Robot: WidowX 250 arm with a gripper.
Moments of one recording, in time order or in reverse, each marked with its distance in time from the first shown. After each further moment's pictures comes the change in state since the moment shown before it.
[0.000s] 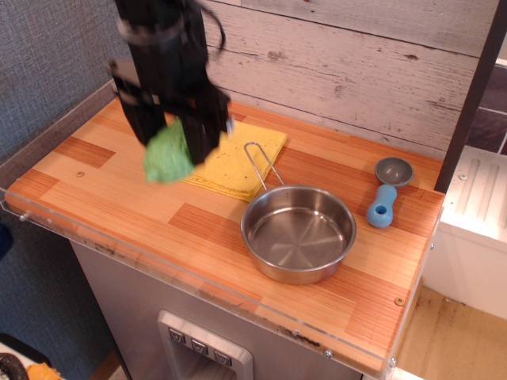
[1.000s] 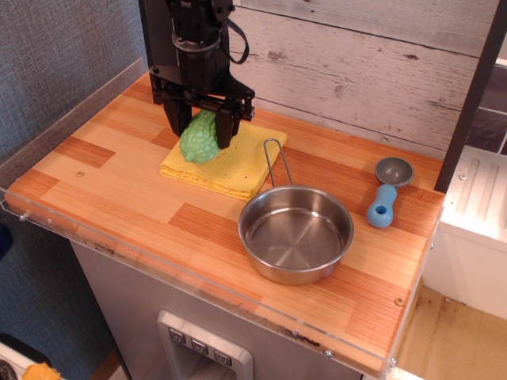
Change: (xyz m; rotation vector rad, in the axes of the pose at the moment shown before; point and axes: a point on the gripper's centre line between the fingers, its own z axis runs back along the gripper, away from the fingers) arm 0.067 0.029 -0.086 0.054 0.043 0.113
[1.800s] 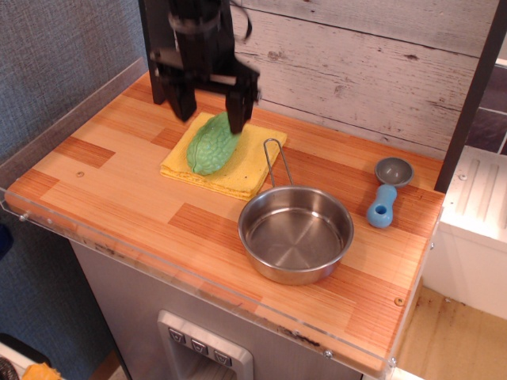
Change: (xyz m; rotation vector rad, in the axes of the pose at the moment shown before) arm -0.005 -0.012 0.044 -0.085 -0.071 -0.033
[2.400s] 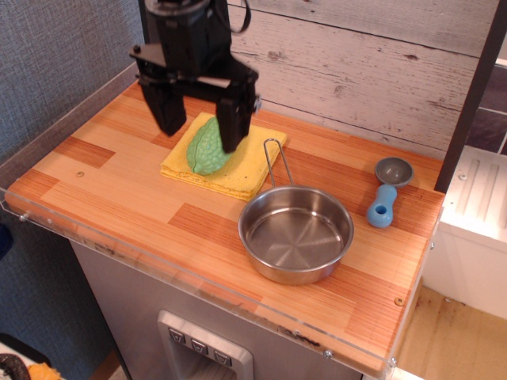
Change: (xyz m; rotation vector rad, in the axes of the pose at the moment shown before) arm -0.059 -0.029 0.037 -0.029 0.094 -0.064
